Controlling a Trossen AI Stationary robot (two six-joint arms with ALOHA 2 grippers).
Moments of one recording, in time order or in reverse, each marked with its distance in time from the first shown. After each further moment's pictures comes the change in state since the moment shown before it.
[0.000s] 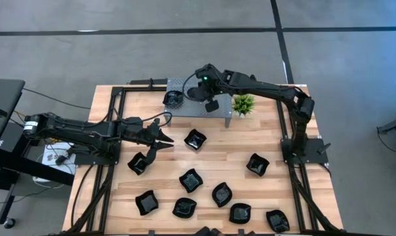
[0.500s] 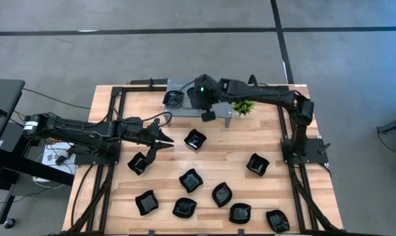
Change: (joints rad) left arm 0.000 0.000 0.000 0.000 0.000 0.000; right arm 0.114 -0.008 -0.001 -0.059 0.023 0.242
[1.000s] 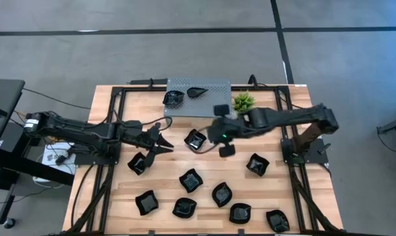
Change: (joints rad) left arm -0.066 0.000 0.000 0.011 0.014 -0.057; right arm 0.436 -0.242 -0.008 -0.382 0.281 0.474
